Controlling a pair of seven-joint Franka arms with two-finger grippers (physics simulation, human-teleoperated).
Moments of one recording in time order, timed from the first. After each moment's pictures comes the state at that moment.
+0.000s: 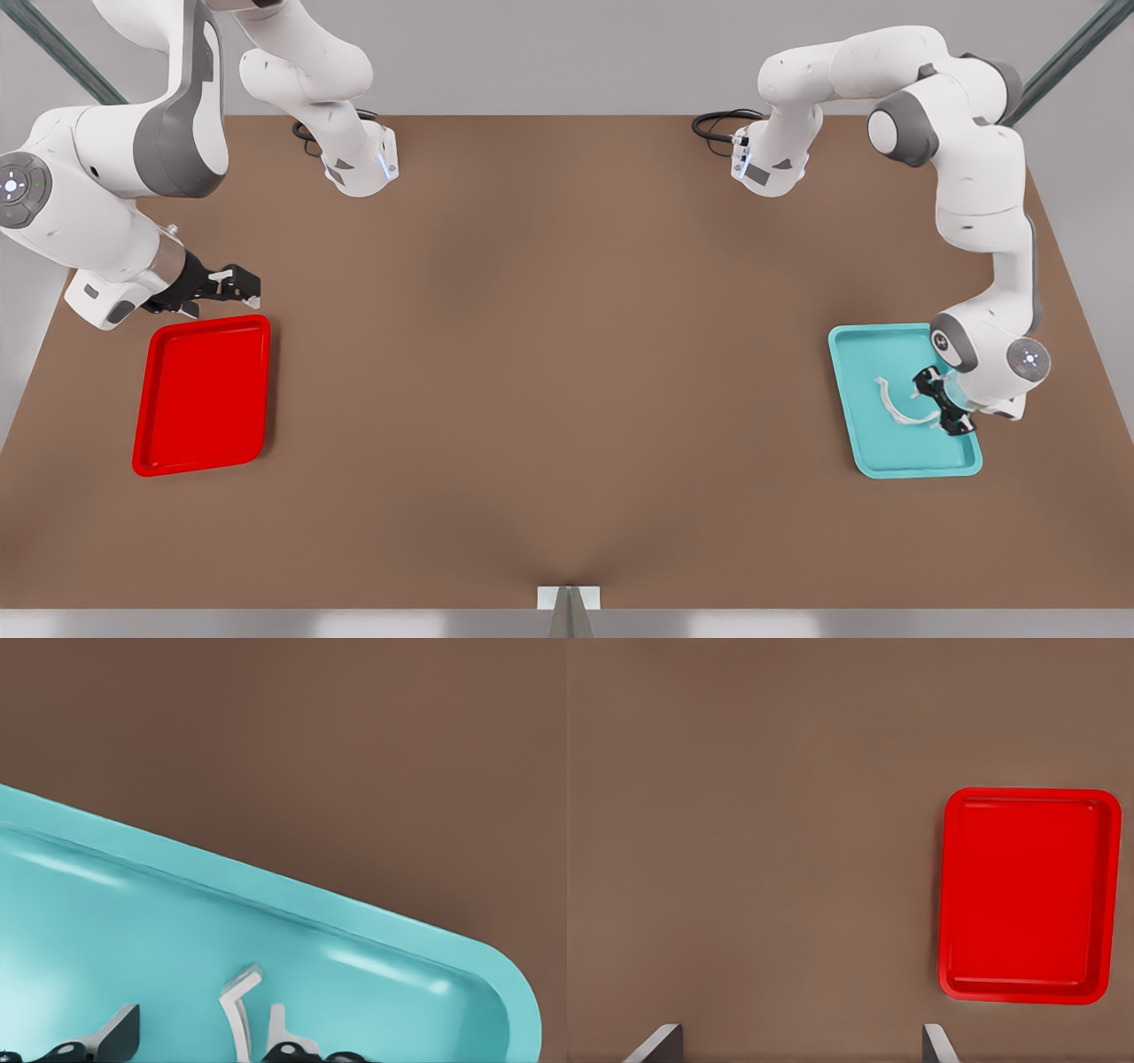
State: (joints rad) left arm 0.20 0.73 0.19 -1.76 -0.09 2.53 -1.51; right arm 0.07 0.10 -0.03 -1.50 0.02 1.53 -0.13
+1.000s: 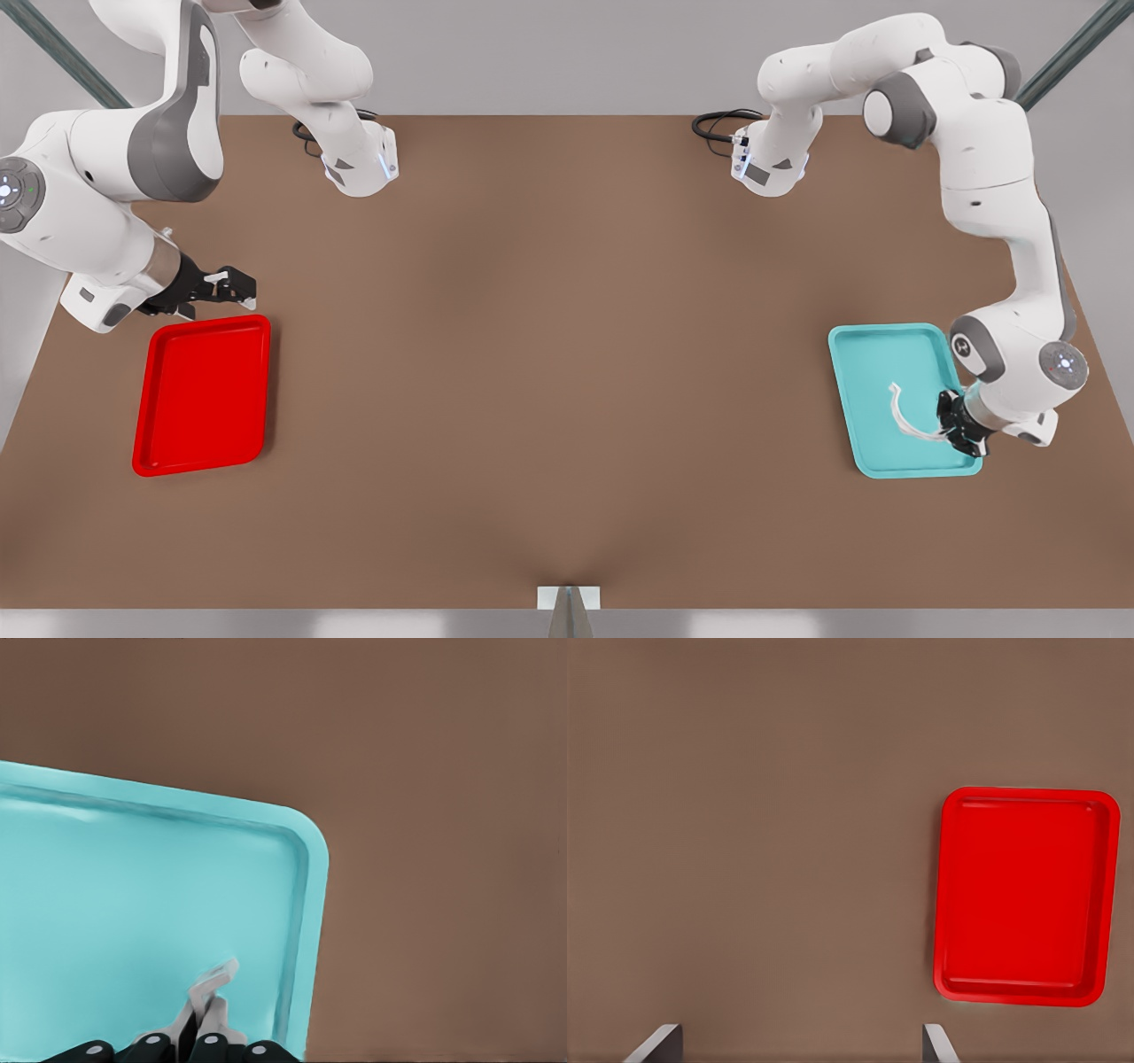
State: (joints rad) left arm 0.16 0.65 0.14 -1.57 -0.10 2.35 -1.40; right arm 0.05 0.11 -0.03 -1.50 0.02 1.53 -0.15
